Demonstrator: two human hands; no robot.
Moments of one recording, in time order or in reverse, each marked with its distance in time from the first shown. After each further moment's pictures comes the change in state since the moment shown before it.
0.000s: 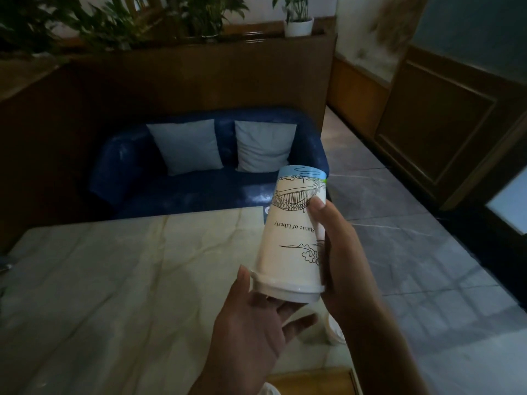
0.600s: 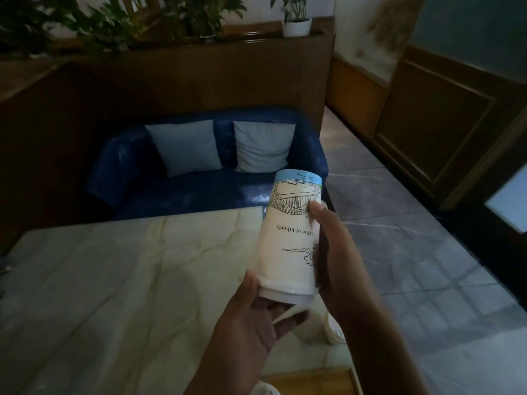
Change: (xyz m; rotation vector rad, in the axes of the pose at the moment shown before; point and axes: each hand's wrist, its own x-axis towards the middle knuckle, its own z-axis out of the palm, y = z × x) left_hand 0.001 0.004 -0.004 0.113 0.028 0.098; right_hand 0.005 0.008 -0.006 -0.042 -0.040 0.041
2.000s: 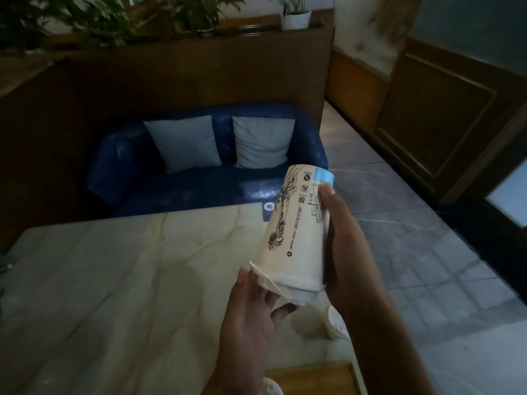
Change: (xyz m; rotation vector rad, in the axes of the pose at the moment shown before) left_hand 0.001 -0.013 0.008 -0.008 0.153 0.194; right_hand 0.002 -0.007 -0.002 0.118 0.072 0.030
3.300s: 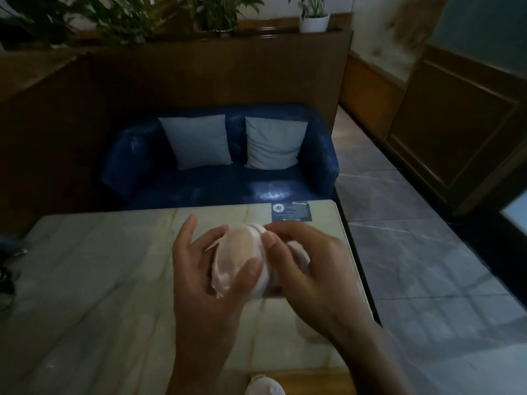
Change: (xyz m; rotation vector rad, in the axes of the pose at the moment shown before) left_hand -0.008 0.053 -0.013 0.881 0.247 0.722; right_hand -0.024 0.023 0.024 -1.040 -0.142 -0.550
